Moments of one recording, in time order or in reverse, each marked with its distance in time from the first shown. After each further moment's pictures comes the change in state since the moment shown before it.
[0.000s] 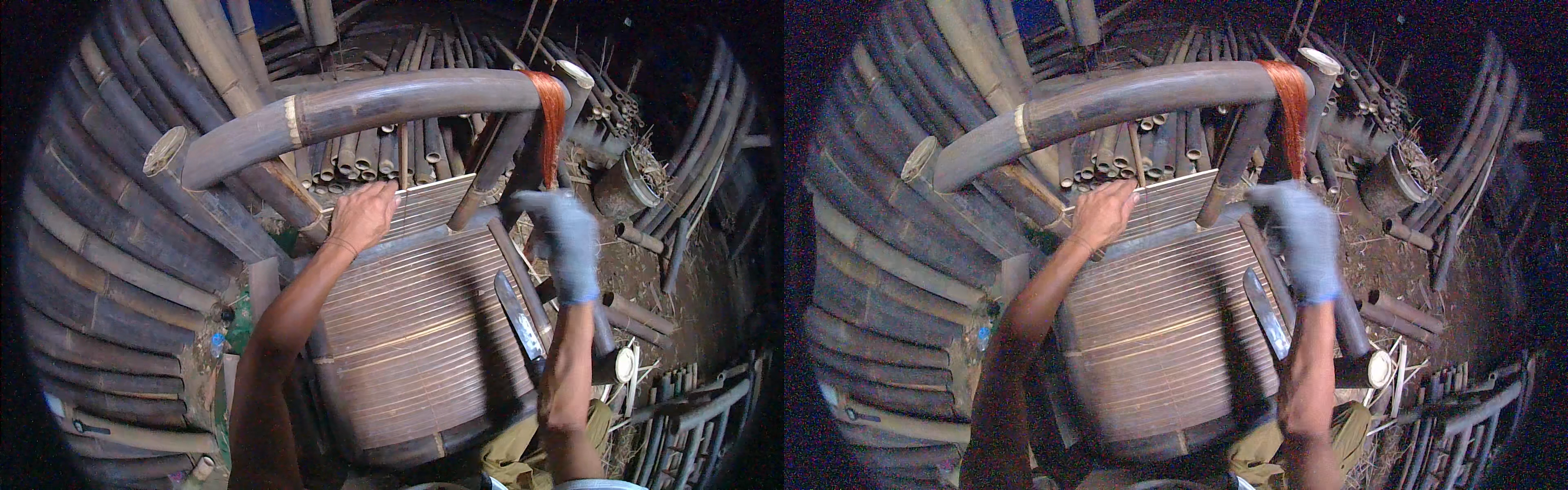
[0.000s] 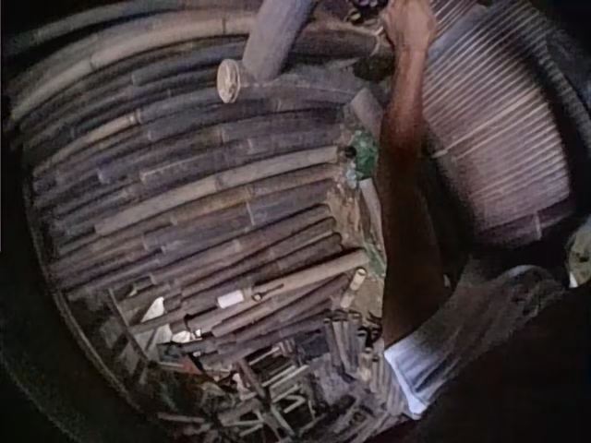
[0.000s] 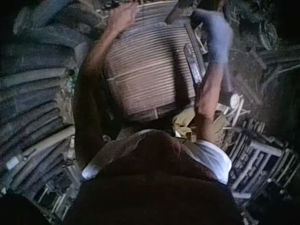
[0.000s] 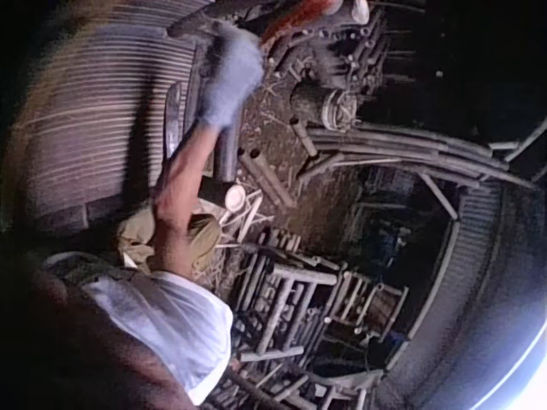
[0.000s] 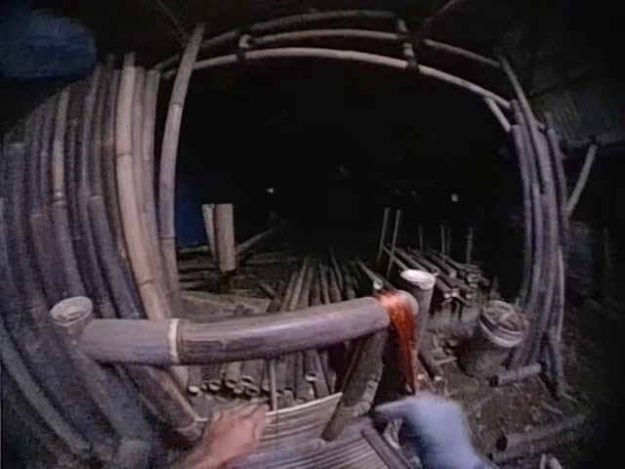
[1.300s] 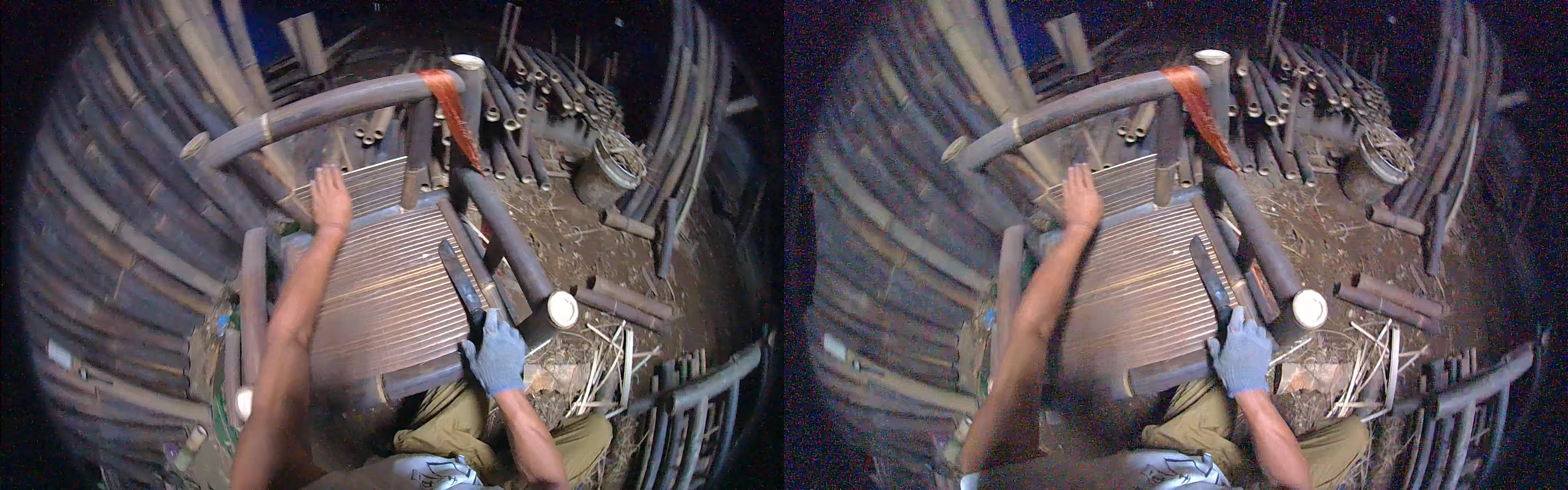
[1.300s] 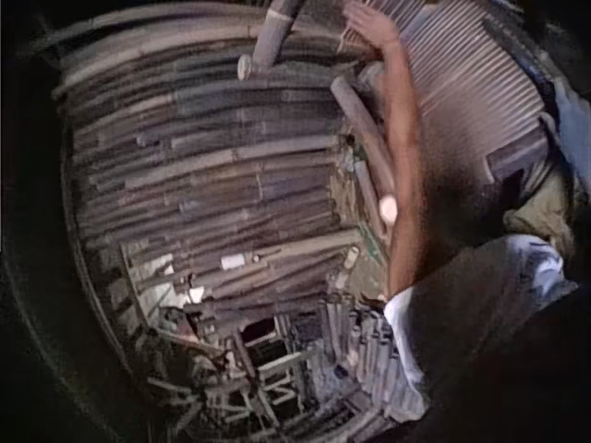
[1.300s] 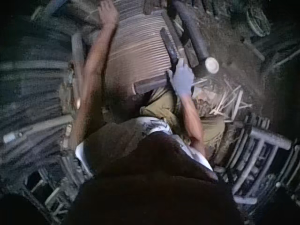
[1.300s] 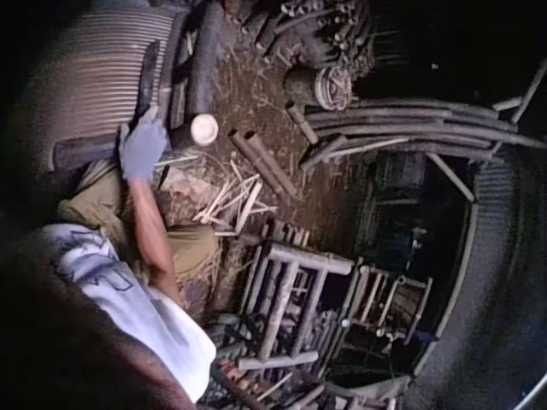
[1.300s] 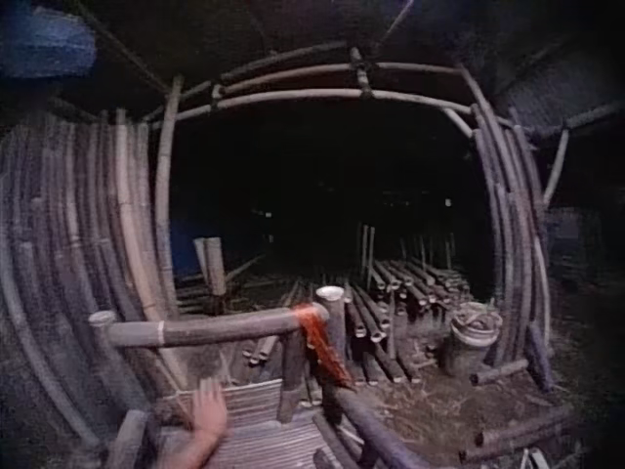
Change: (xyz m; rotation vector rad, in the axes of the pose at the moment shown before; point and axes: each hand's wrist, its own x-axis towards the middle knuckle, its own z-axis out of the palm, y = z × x) left_hand -0.033 0.021 0.020 0.929 0.315 -0.244; right_hand -0.264 -0.010 -0.073 -0.804 -0.303 0.241
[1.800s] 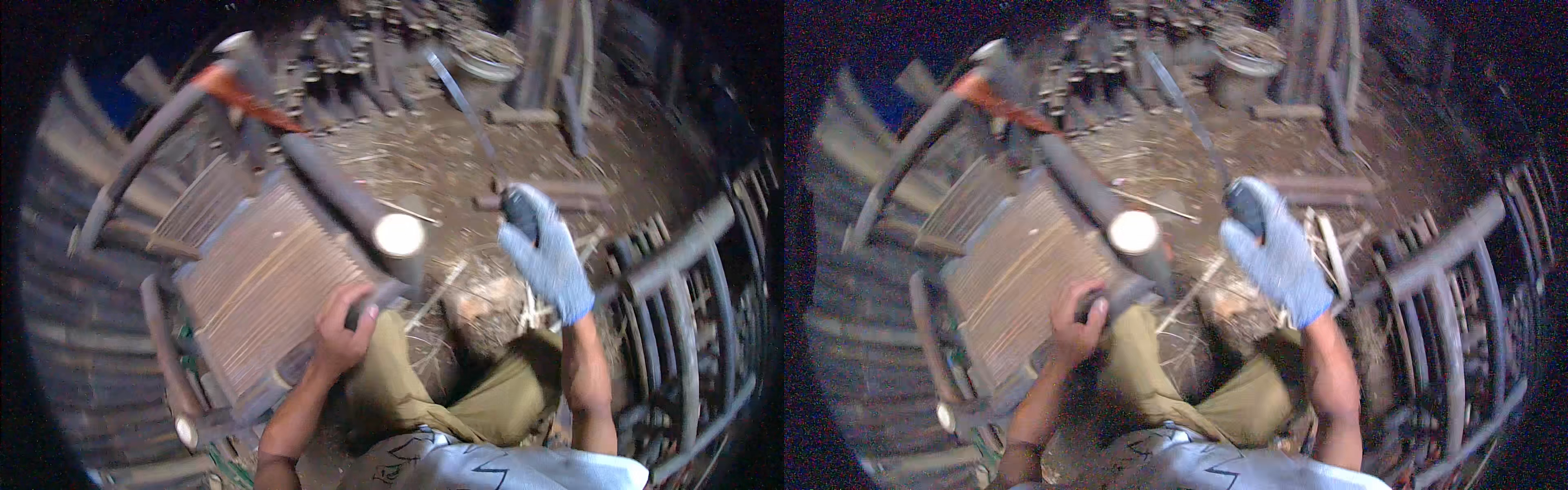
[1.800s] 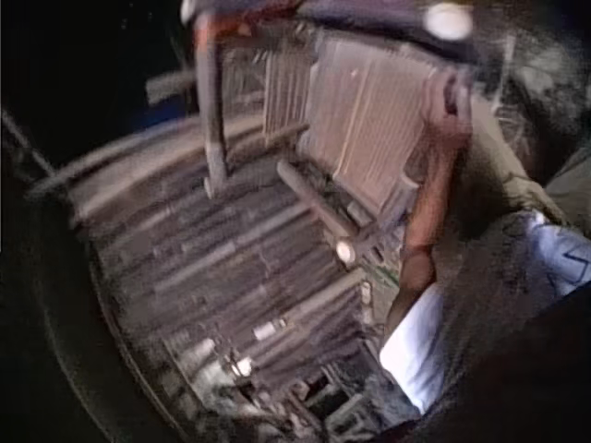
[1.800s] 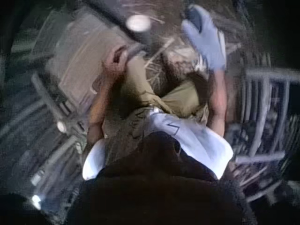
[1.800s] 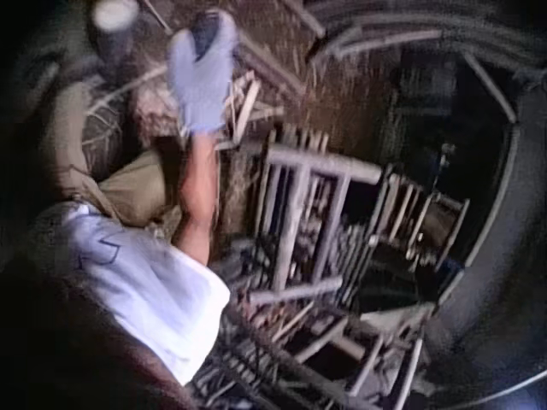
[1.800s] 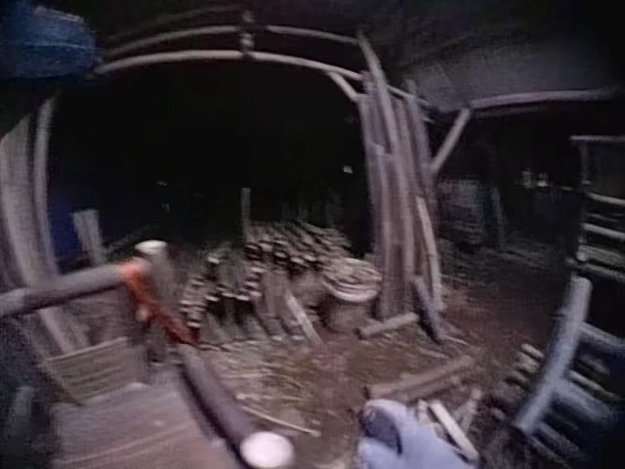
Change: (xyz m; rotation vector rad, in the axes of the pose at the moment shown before) left_hand -0.170 0.186 -0.382 -1.718 -0.376 0.236; right_hand -0.066 0.225 -0.168 0.665 0.280 0.161
